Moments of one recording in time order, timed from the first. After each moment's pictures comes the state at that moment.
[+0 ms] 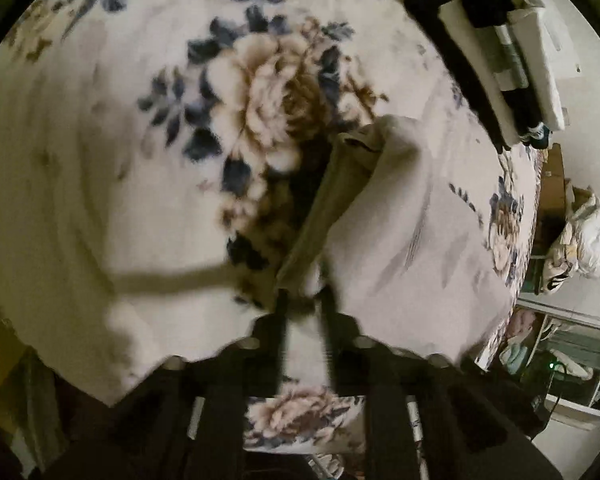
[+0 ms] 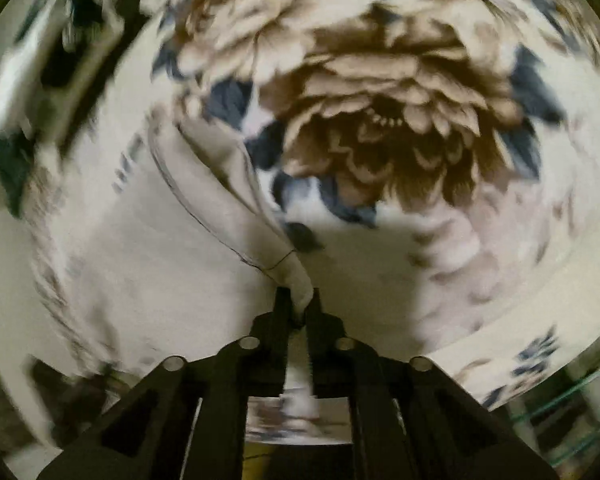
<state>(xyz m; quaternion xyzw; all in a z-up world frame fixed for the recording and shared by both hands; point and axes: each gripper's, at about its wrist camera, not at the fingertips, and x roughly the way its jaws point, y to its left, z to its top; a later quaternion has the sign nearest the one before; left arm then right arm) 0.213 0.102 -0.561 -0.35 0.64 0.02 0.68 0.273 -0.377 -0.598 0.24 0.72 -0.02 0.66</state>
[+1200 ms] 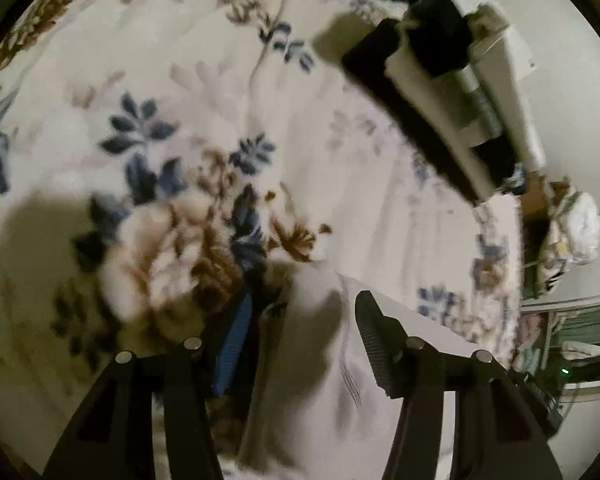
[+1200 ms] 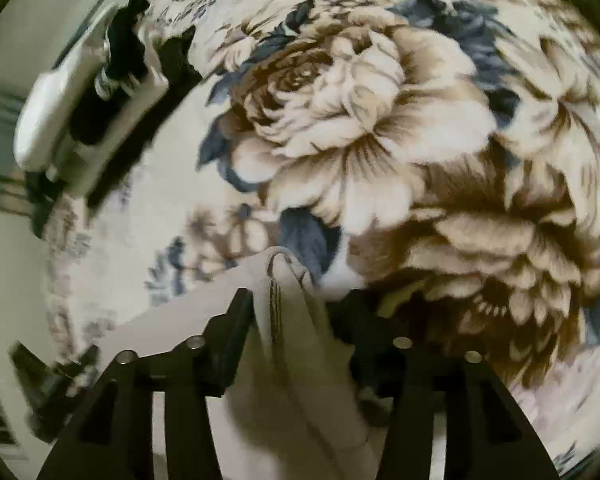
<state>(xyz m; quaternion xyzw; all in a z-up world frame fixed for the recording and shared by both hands) 0.304 0.120 -0.564 -0.32 0.56 -0.03 0.77 0.354 -0.378 -0.607 0.32 0.60 0.01 0.73</state>
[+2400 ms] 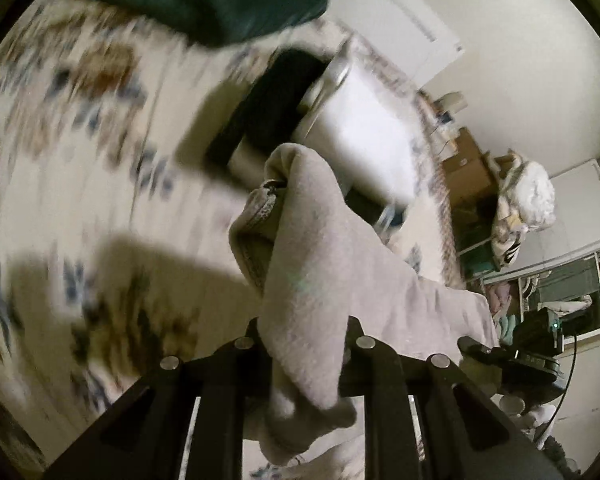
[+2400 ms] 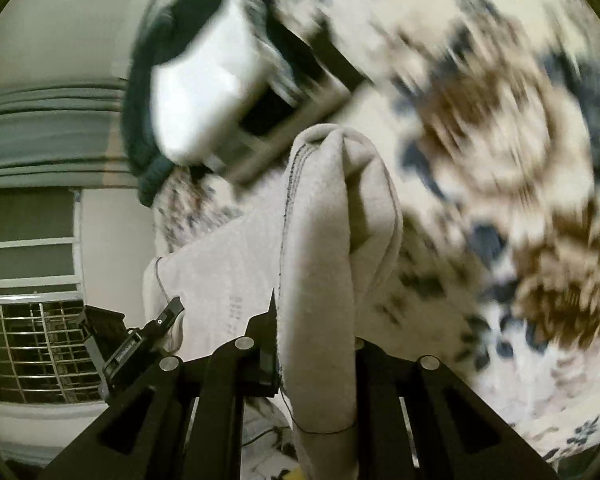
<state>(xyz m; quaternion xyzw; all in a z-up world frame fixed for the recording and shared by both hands) 0.402 0.089 -0.400 -0.29 0.52 -0.12 0.80 0.452 -0.315 -0.450 0.38 0.59 0.17 0.69</state>
